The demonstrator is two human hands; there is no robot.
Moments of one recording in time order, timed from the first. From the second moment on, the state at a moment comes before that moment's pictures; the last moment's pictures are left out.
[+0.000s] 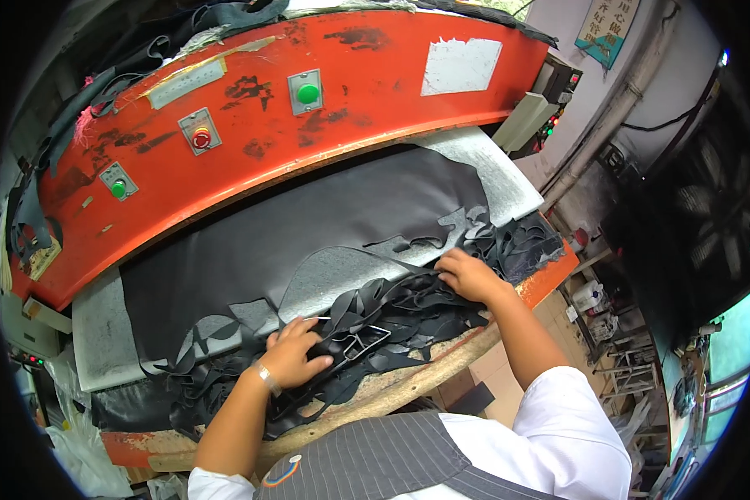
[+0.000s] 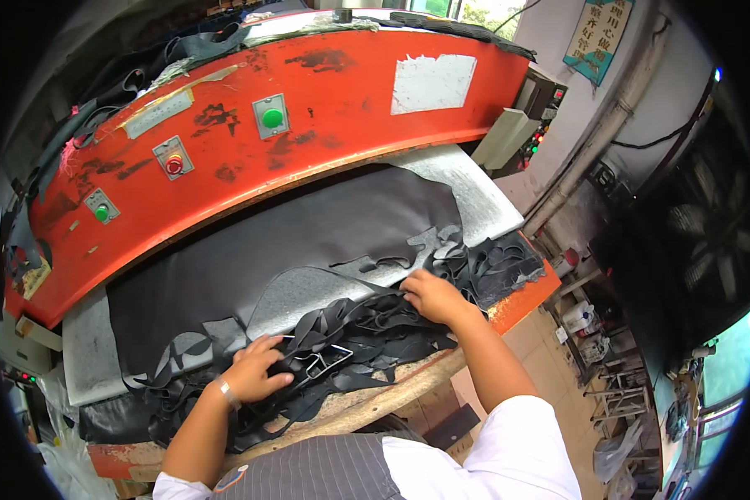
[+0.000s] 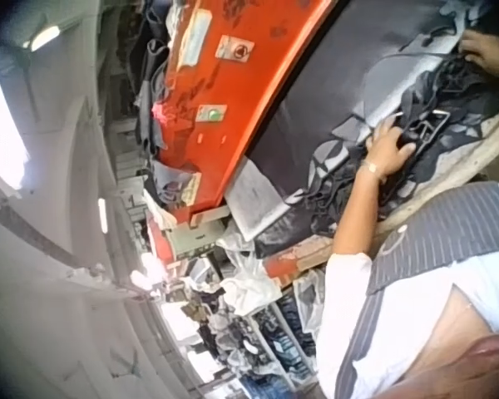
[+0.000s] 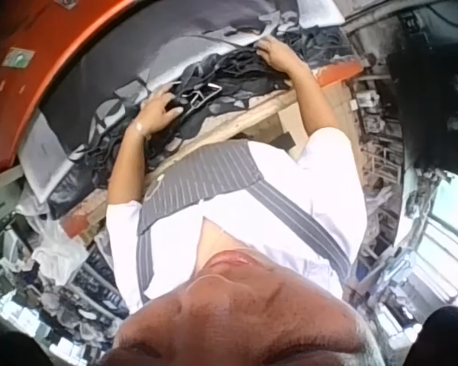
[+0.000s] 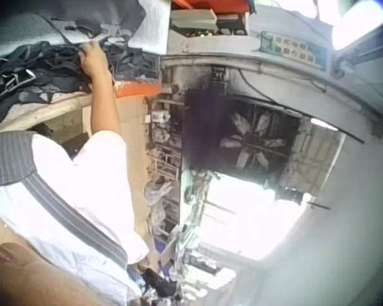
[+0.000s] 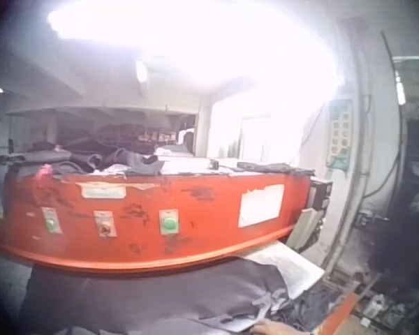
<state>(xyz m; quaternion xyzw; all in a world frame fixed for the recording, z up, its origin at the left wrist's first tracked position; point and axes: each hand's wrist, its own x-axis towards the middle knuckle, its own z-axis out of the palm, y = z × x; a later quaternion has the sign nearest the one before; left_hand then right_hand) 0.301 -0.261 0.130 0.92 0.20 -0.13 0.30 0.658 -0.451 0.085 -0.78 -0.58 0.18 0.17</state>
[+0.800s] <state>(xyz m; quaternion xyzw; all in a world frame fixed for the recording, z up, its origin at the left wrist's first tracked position) 0.113 -0.371 0.088 0.83 0.51 -0.03 0.21 0.382 -0.404 0.085 -0.36 -0.91 0.10 0.16</state>
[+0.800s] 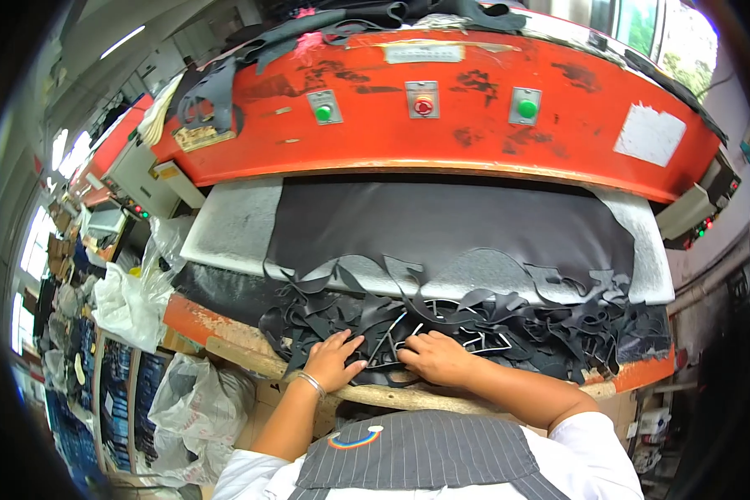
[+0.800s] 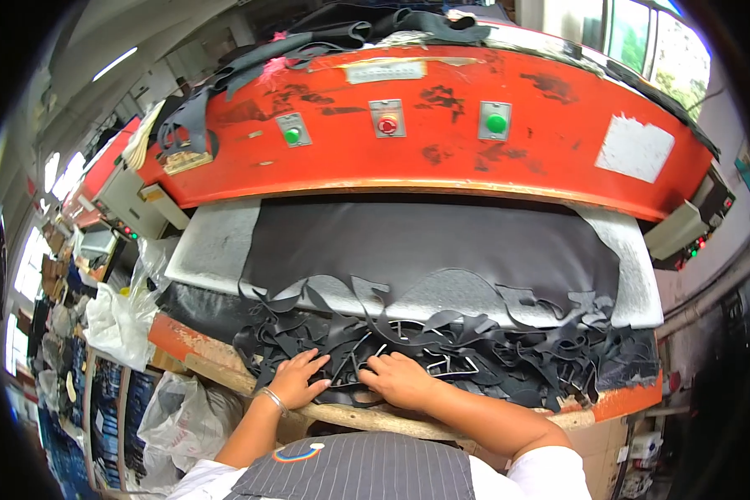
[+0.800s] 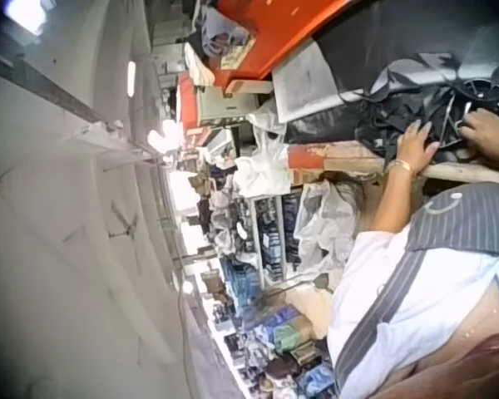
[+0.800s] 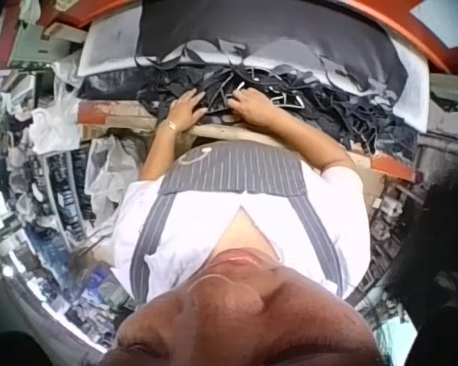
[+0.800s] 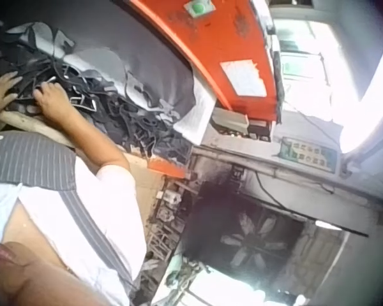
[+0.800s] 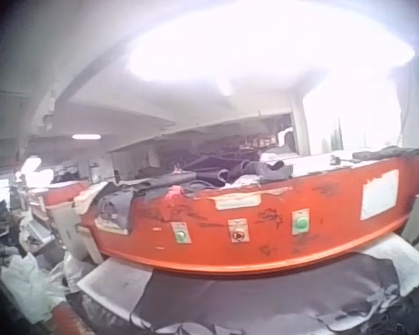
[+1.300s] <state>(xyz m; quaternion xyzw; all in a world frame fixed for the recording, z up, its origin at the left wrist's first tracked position) -0.009 -0.100 0.073 0.79 0.52 0.31 0.06 0.302 -0.296 0.106 -0.23 -0.97 0.11 -0.03</state>
